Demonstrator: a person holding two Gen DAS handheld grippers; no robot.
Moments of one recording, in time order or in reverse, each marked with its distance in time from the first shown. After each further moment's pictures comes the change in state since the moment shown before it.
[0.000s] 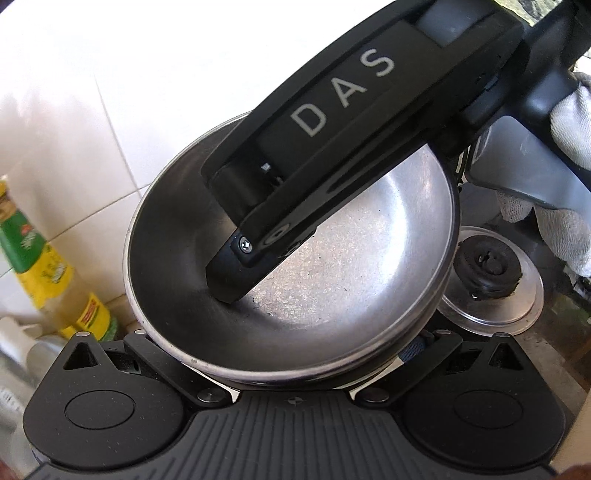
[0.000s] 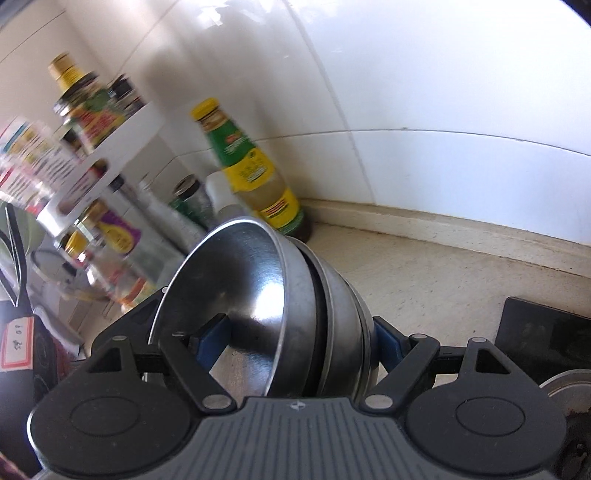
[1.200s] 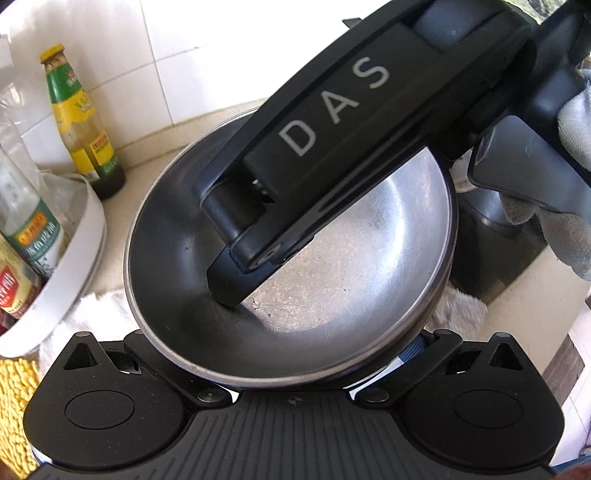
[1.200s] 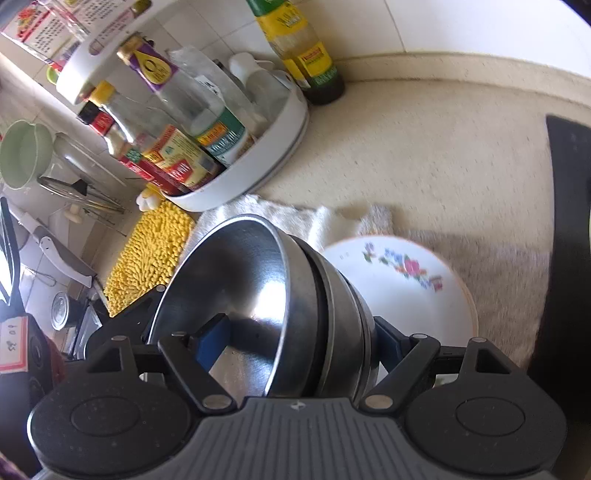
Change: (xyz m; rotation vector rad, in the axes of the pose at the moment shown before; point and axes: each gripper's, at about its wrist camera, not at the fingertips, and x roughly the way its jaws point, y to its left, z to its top) left arm -0.110 -0.073 -0.133 -0.096 0.185 -0.027; right arm 0.037 0.061 -0.158 0.106 0.167 0.019
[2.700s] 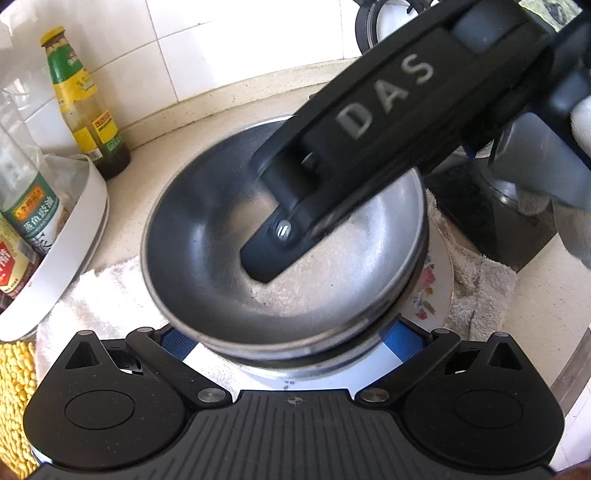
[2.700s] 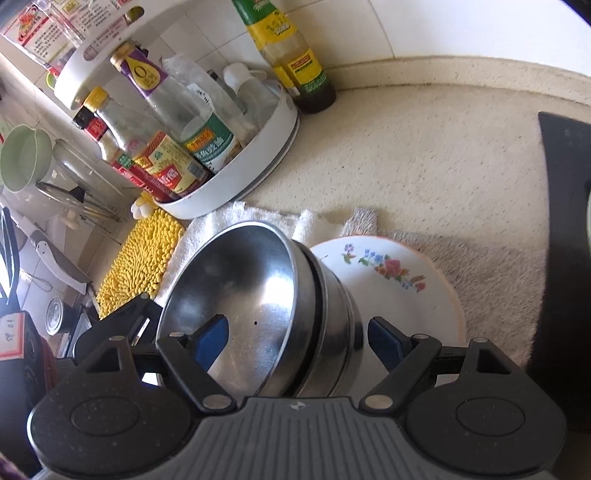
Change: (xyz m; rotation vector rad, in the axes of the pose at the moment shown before) left arm 0.020 -0.001 -0.017 0.008 0.029 0.055; right arm 0.001 -0.015 -0.010 -0.013 -0.070 0.001
